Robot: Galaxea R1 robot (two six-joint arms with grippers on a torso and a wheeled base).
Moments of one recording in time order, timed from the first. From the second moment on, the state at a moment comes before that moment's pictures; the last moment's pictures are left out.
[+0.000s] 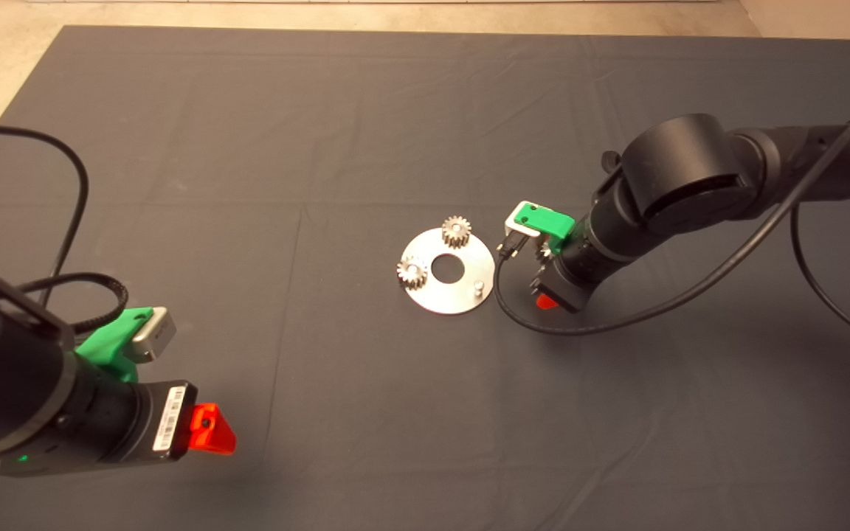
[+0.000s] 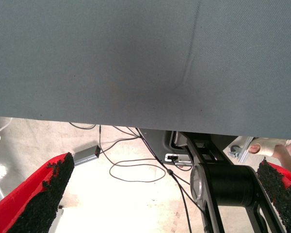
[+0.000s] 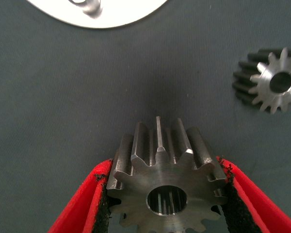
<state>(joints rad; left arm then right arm) -0.53 2.05 -0.38 0.07 1.53 -1.77 0.36 2.55 -0.94 -0.40 -1.53 0.79</state>
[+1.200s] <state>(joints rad) -0.52 2.05 -0.38 0.07 1.53 -1.77 0.29 2.45 -0.92 -0.40 -1.53 0.74</state>
